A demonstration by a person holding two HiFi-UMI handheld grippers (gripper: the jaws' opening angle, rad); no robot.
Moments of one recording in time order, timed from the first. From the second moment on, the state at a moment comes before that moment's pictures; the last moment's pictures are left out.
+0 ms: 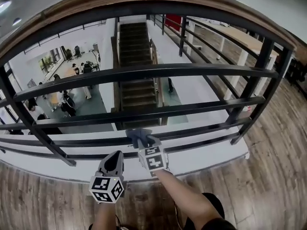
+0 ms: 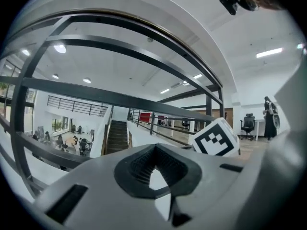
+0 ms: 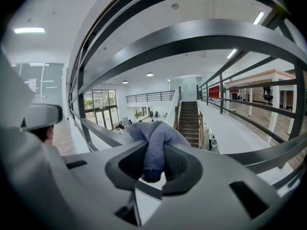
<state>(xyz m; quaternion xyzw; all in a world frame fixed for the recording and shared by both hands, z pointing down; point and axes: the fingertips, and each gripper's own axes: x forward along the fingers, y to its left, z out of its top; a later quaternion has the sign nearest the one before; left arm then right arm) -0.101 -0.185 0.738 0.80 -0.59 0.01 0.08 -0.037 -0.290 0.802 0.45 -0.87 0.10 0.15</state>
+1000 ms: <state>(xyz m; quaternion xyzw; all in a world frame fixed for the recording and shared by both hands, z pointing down) 0.116 -0.209 0.778 0.84 -0.52 0.07 0.10 0.297 -0.350 0.806 0.54 -0.81 0.09 0.19</state>
